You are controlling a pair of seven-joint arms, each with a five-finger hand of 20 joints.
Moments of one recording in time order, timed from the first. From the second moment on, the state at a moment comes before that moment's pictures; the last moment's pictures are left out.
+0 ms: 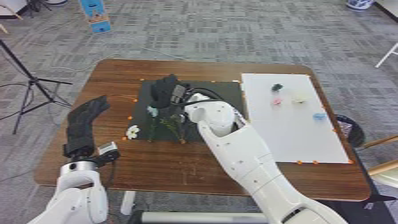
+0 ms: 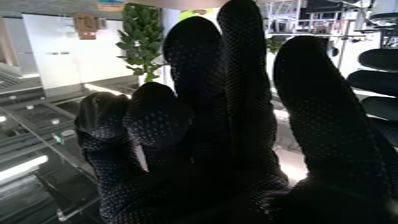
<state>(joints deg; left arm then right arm) 112.0 -52.7 -80.4 -113.3 59.9 39.6 14.4 -59.9 -93.6 58.4 -63.8 -168.0 0.6 -20.1</state>
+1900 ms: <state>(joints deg) 112.5 -52.4 -80.7 -114.0 58.4 39.0 15.2 -82.2 -50.8 74.8 -115.5 -134.4 -2.4 4.1</state>
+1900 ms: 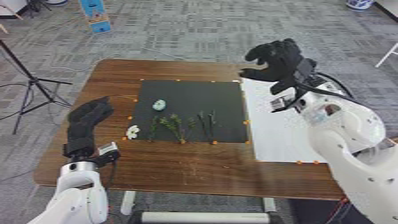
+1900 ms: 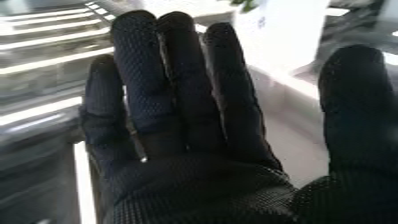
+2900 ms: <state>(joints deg) 122.9 -53.2 -96.1 -120.7 59.1 23.6 14.7 -106.5 -44.9 94.2 -98.9 -151.0 17.8 1.6</state>
